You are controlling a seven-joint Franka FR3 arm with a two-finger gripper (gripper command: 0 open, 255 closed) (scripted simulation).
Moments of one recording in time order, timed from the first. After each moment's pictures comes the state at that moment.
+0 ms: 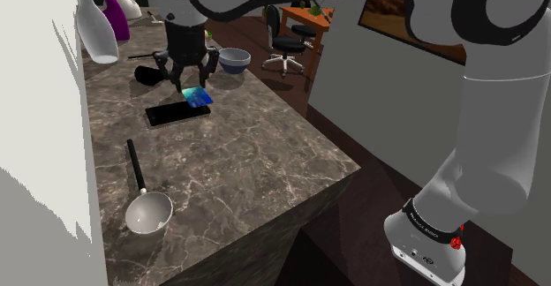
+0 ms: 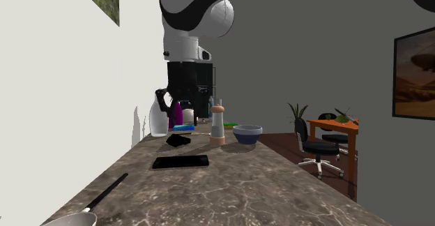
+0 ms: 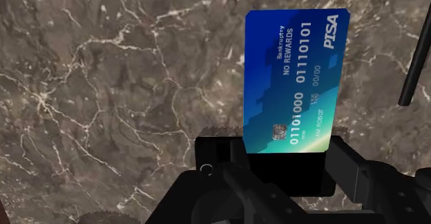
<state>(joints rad) 0.12 0.48 0.65 -1.40 -0.43 1.84 0.95</state>
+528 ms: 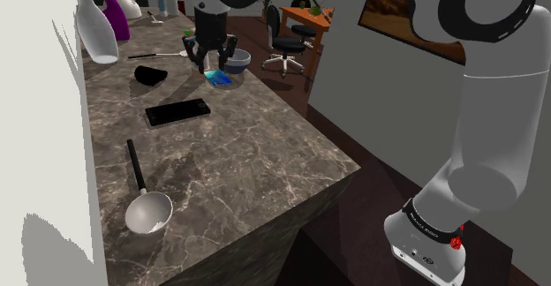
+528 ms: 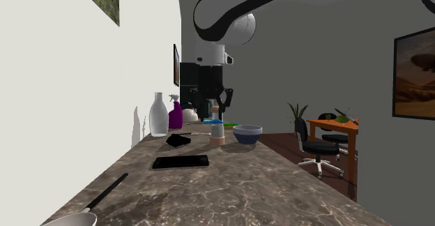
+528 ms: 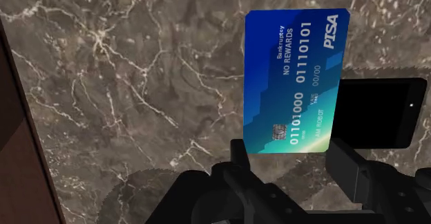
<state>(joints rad) -0.01 0.49 0.62 -1.37 -0.40 1.85 0.78</state>
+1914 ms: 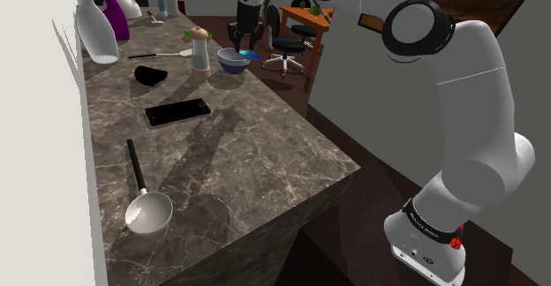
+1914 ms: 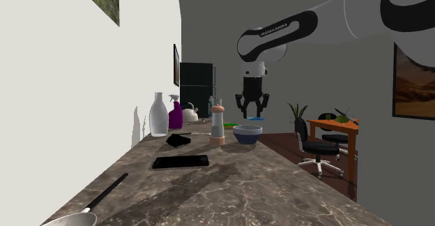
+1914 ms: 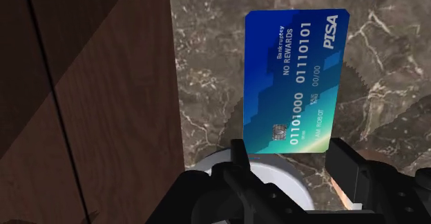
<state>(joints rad) -0.15 0.76 0.52 -0.94 -0.43 1.75 0.41</state>
